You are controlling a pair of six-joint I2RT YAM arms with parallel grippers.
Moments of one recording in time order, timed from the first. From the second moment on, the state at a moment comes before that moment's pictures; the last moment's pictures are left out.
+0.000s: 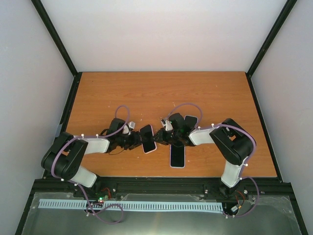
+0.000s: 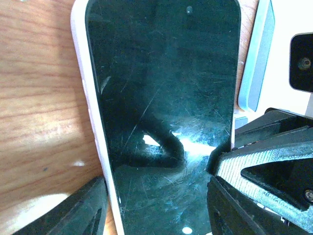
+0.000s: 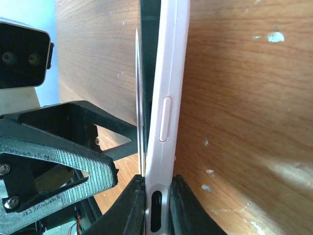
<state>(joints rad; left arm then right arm) -0.43 1.49 0.43 0.21 0.62 -0.84 0.71 1.80 0.76 0.31 -0.62 0.90</state>
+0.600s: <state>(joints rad) -0.41 1.08 0.43 0.14 0.67 -0.84 0.71 1.42 0.55 0.42 -0.59 0.88</state>
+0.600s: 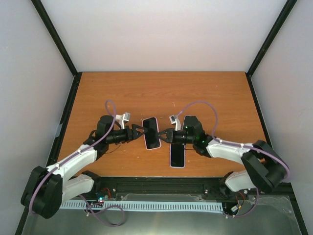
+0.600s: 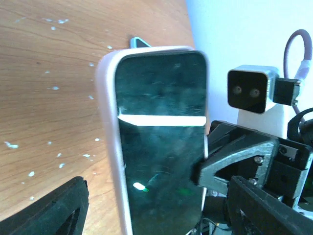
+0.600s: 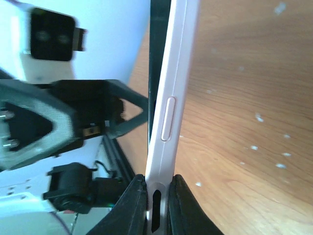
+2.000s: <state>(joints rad) -0.41 1.10 0.37 0.78 1.03 -1.04 0.71 1.15 0.45 0.69 -0.71 0.96</state>
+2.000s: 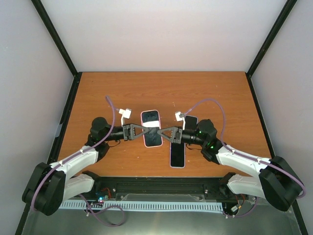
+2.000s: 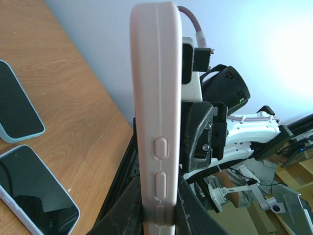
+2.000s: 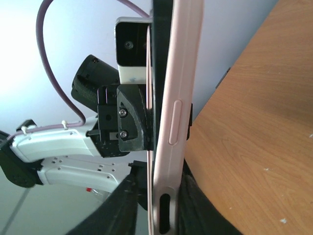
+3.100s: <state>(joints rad) -0.46 1.07 0.49 0.40 1.21 -0.71 0.71 1.00 0.66 0.20 -0.62 0.75</state>
